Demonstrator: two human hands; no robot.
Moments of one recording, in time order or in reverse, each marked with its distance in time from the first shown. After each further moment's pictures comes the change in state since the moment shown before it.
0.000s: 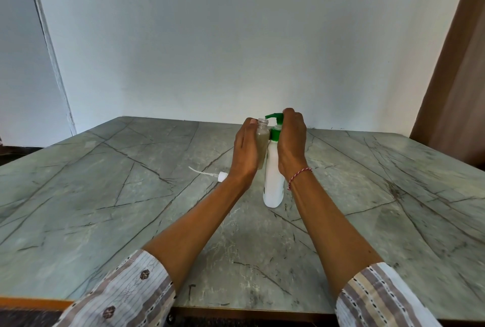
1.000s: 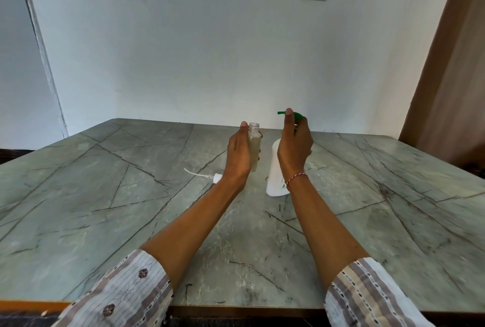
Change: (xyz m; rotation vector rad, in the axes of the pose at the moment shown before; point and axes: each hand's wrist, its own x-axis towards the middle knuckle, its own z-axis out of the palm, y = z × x) left_hand 0.009 -0.008 -0.004 -0.101 -0.018 -0.061; right_hand 0.013 0.017 -0.016 -0.370 0.173 -0.204
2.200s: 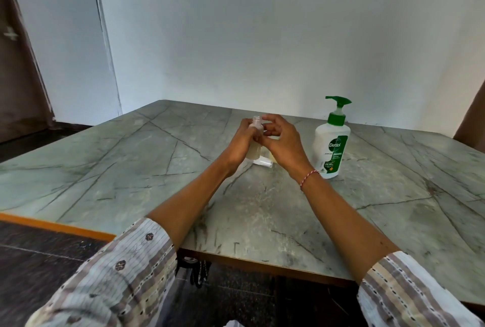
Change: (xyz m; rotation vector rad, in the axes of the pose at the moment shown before) left_hand -0.006 -0.001 -0.093 0.214 -0.210 0.054; right_hand -0.067 -0.007 0.033 0.061 -0.692 -0.160
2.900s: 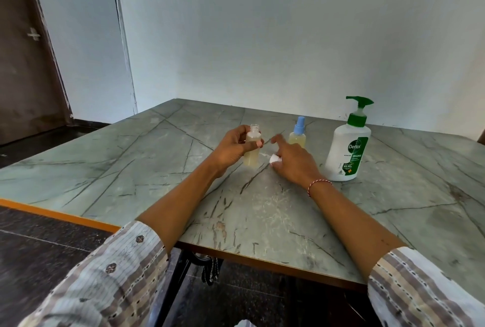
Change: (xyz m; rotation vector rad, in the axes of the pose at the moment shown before) left_hand -0.017 -0.006 -0.049 0.030 -0.031 -0.075; right_hand -0.002 0.041 0.010 -0.786 -0.252 -0.050
